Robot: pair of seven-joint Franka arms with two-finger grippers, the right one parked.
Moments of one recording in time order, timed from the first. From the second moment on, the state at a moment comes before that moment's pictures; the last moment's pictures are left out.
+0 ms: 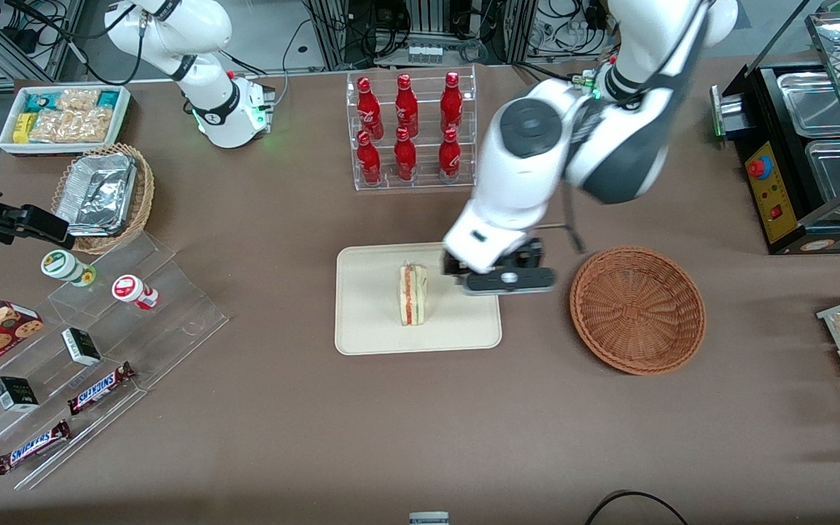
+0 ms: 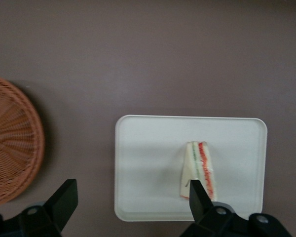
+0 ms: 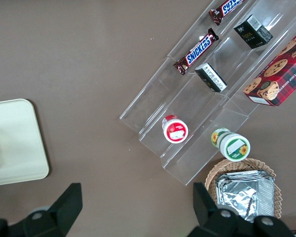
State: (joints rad) arm -0.54 0.36 -0.06 -1.42 0.05 1.89 -0.69
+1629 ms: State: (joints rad) arm -0.06 0.00 0.01 -1.56 0.03 1.50 0.00
